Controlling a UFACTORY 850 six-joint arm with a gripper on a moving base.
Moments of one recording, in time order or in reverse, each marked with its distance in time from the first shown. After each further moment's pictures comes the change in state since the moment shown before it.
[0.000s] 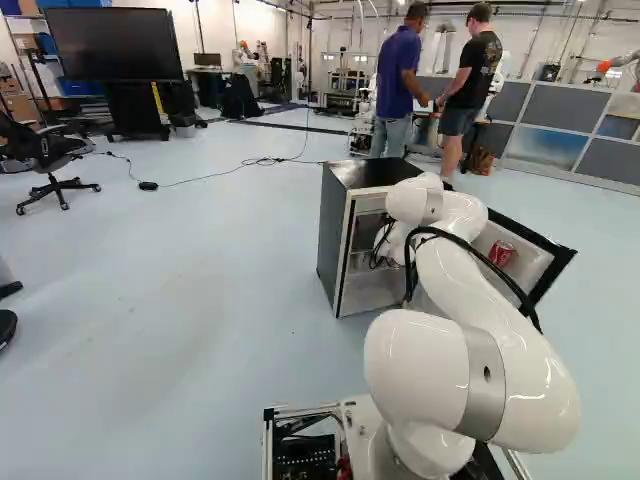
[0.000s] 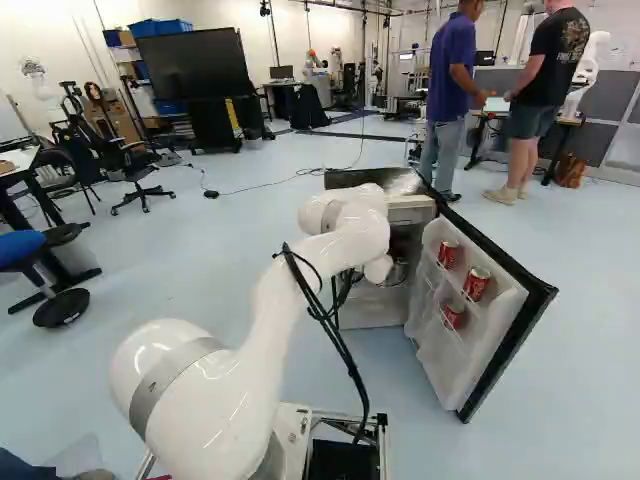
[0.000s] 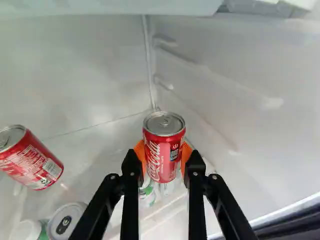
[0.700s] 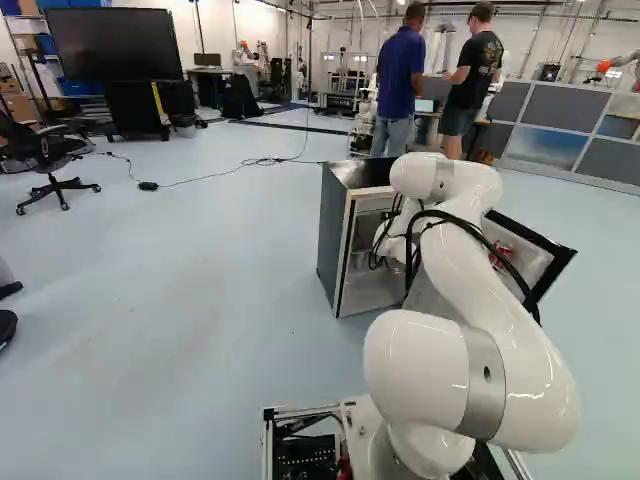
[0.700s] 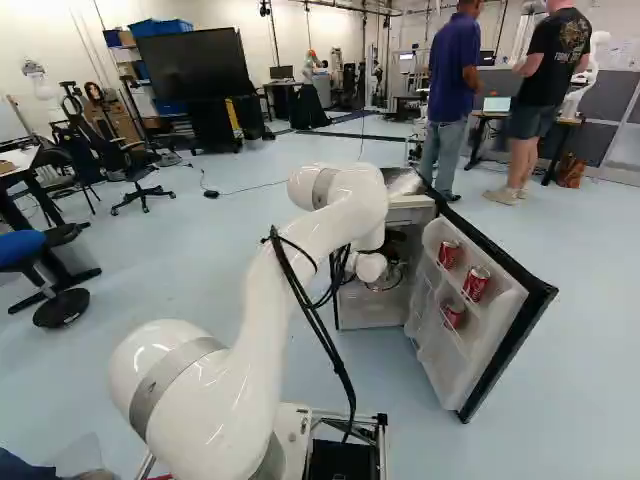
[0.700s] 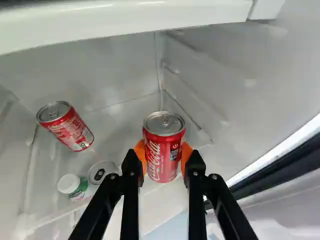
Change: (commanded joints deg) arm 0.8 10.9 17.8 0.0 0.0 0.0
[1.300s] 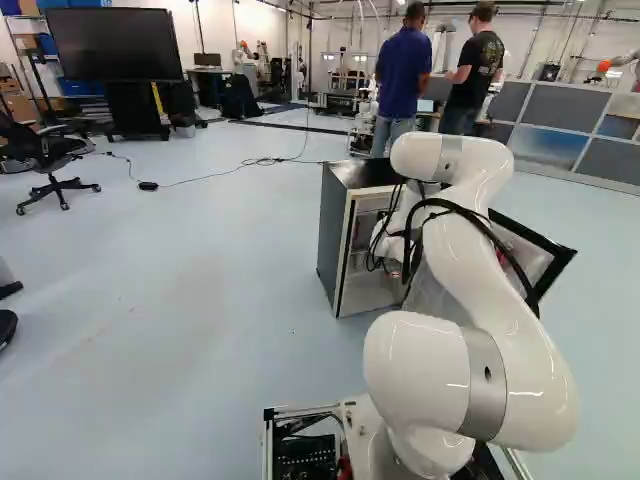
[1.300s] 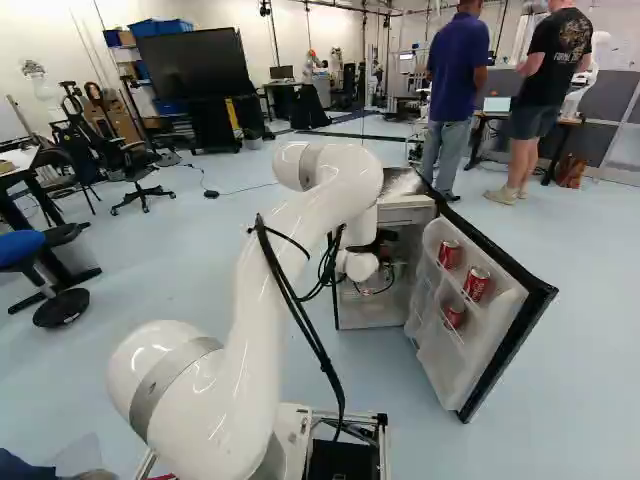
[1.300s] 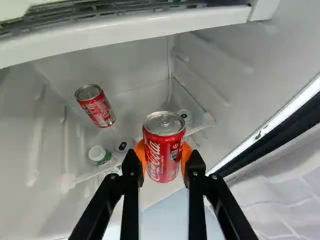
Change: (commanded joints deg) arm 1.5 9.5 13.7 0.0 0.0 0.0
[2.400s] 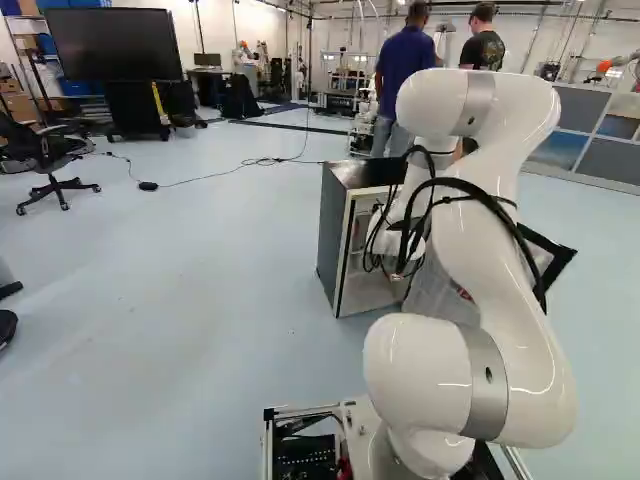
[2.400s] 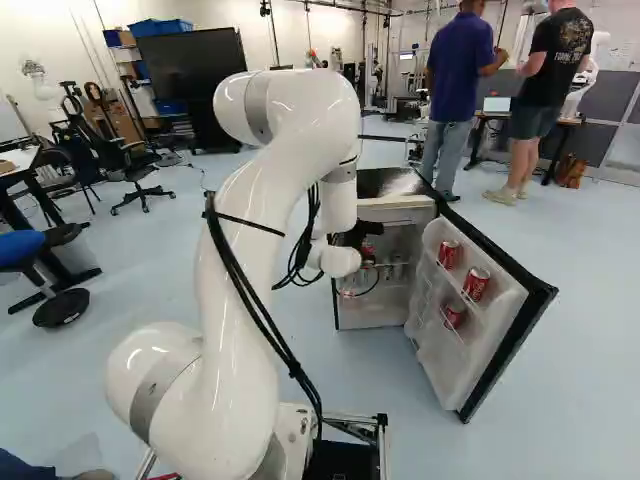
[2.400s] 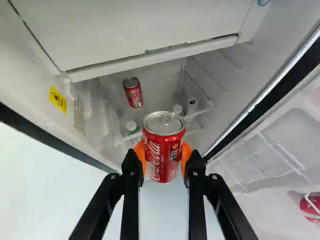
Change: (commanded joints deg) arm 2.8 20.8 24.7 0.0 0.3 0.0
